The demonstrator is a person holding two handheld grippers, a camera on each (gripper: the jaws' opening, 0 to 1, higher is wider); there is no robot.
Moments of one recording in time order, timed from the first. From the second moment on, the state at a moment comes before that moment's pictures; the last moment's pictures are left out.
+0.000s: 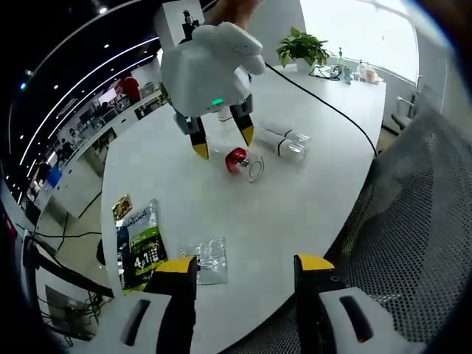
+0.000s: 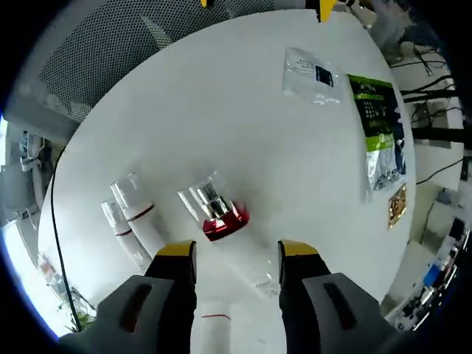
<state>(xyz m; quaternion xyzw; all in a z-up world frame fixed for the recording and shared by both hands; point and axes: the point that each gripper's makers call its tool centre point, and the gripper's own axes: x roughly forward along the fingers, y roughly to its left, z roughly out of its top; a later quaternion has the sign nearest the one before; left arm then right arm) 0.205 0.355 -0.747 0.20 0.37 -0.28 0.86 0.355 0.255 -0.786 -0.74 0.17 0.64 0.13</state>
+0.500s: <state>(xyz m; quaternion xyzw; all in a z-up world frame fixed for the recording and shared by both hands) 0.202 0.356 -0.753 0.20 0.39 -0.28 0.85 0.355 0.258 -0.806 -0.73 0.16 0.66 0.08</state>
